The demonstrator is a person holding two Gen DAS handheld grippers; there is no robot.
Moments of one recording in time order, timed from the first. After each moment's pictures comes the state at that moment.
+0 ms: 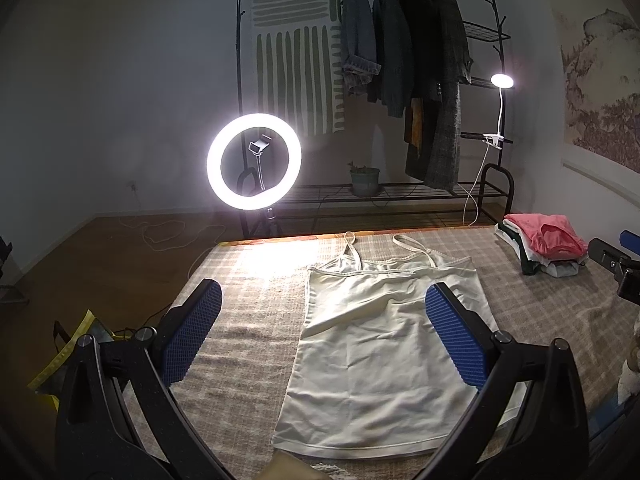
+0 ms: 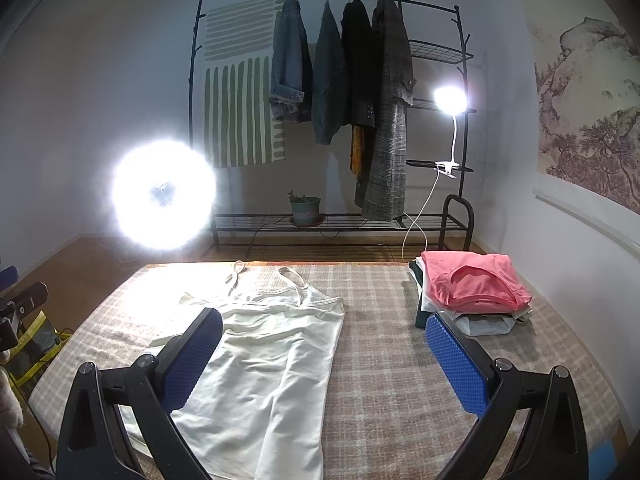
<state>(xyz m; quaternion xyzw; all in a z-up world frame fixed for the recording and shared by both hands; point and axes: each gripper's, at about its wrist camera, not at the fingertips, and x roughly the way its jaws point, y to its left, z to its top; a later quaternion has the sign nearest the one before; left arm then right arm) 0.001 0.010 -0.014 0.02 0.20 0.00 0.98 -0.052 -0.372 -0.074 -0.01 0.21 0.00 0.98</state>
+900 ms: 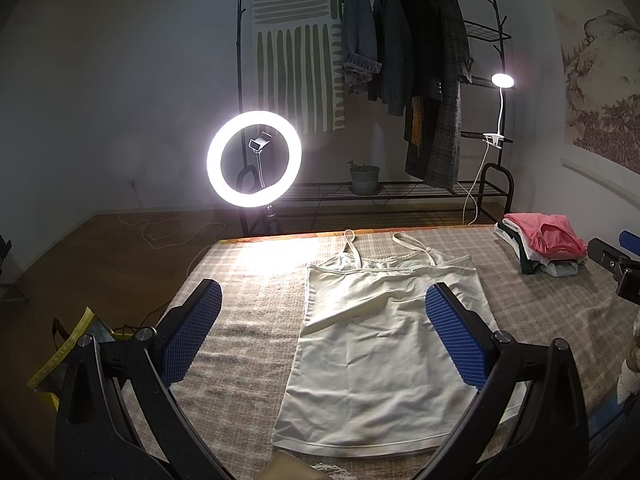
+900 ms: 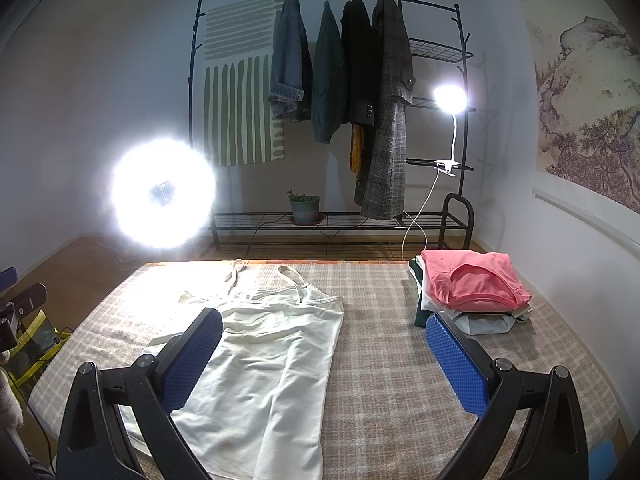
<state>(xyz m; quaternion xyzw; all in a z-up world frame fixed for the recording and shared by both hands) 0.001 0.009 -0.016 0.02 0.21 0.00 0.98 -0.053 -0.373 -0.074 -0.01 0.21 0.00 0.98</state>
